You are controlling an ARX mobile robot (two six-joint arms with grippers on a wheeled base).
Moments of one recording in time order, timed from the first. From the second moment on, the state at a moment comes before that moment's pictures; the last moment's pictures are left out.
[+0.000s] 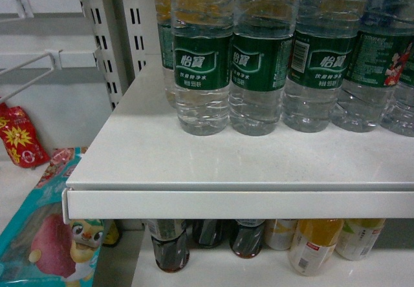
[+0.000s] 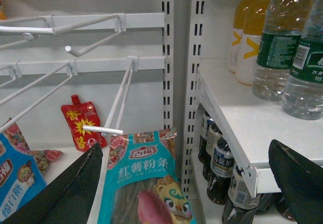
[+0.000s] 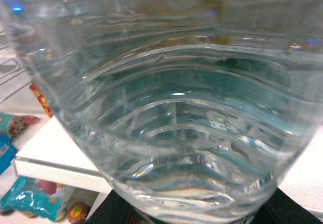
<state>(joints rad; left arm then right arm) 0.00 0.01 0.01 0.00 0.00 0.00 0.17 0.64 0.43 0.05 -0.15 0.13</state>
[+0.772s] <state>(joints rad) 0.00 0.01 0.01 0.00 0.00 0.00 0.39 1.33 0.54 0.49 0.05 0.24</state>
